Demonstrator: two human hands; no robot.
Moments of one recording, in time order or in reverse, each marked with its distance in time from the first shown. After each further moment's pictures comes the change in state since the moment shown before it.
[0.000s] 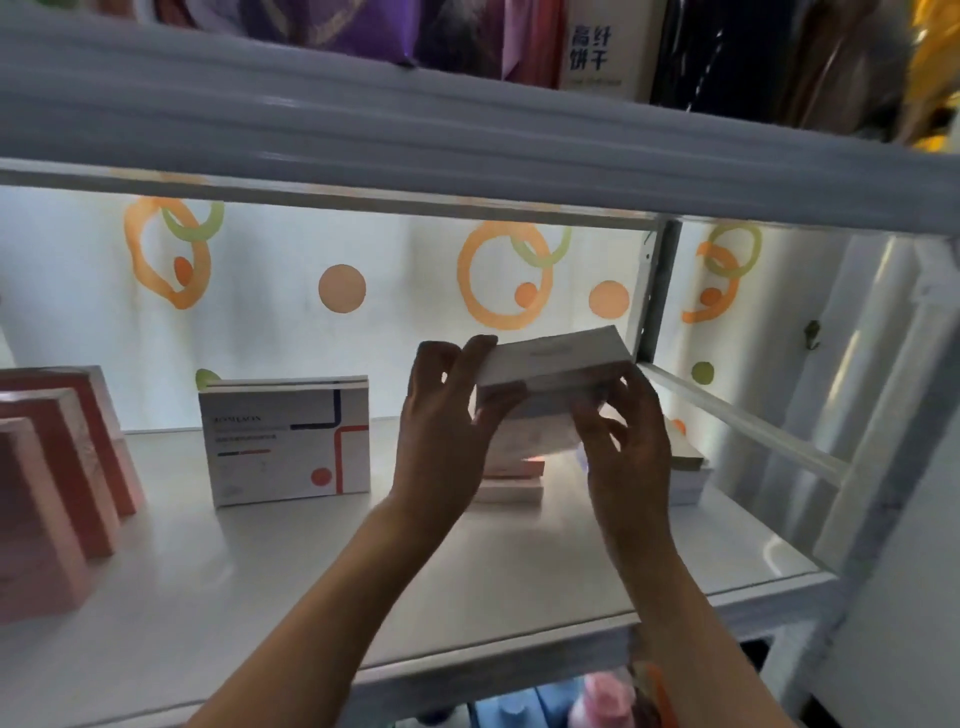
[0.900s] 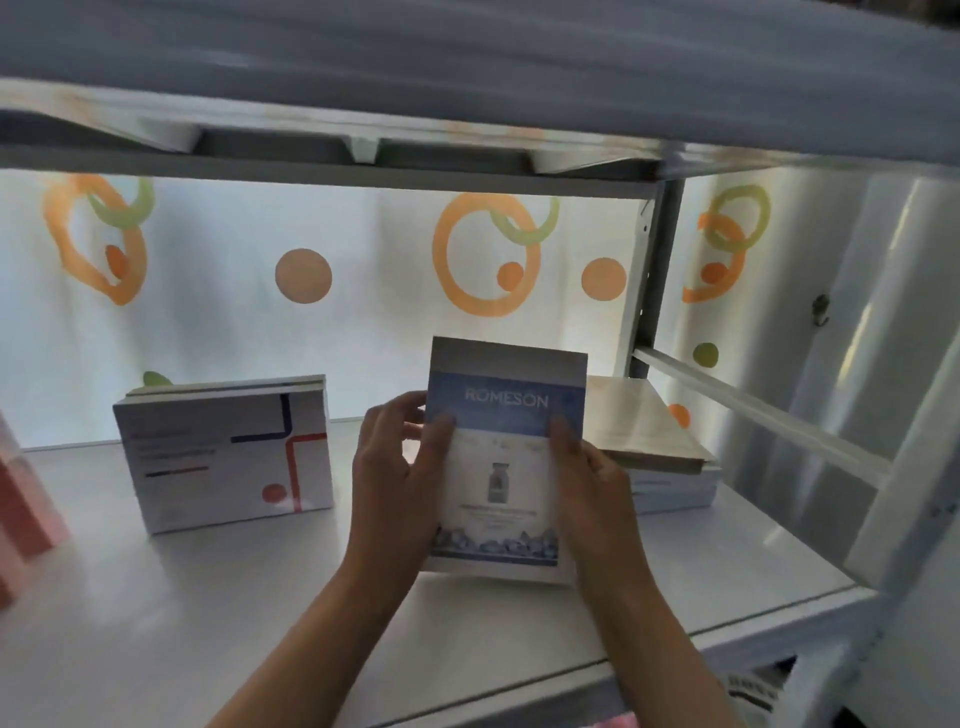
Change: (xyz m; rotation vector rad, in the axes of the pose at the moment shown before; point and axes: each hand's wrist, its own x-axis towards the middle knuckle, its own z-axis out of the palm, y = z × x) left_hand -0.032 -0.031 0.027 -0.303 -0.043 -0.487; right_hand -0.005 0.039 0.011 0.043 -0.153 0.441
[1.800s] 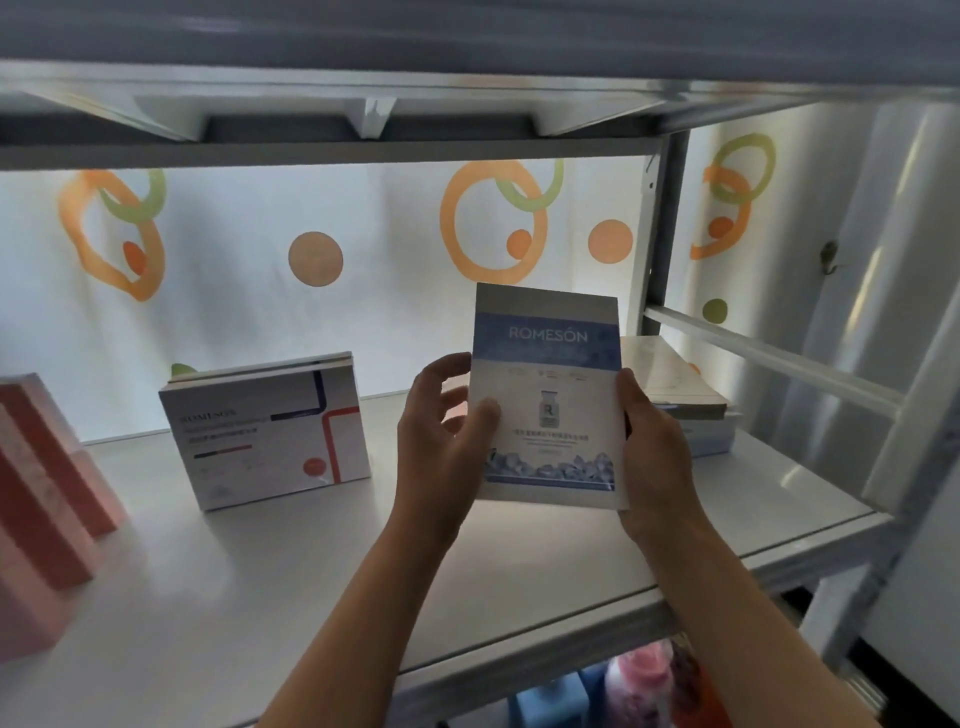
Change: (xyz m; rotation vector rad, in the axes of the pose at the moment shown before) left_hand -0.006 0.012 -0.008 -0.176 -0.198 -0.137; right_hand -0.001 -0.004 -0.010 0.263 0.093 0.031
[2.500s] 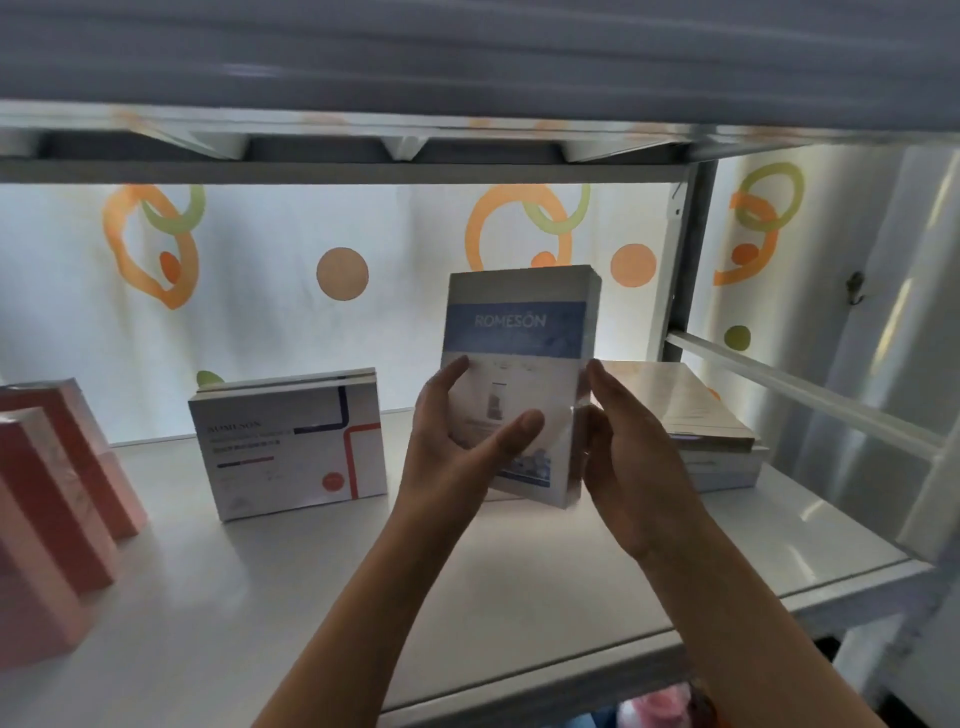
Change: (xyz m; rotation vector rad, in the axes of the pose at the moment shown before) left_hand 0.002 0.018 -0.017 -0.044 -0.062 -0.017; right_hand 0.000 -0.018 0.032 0.061 -0.285 0.028
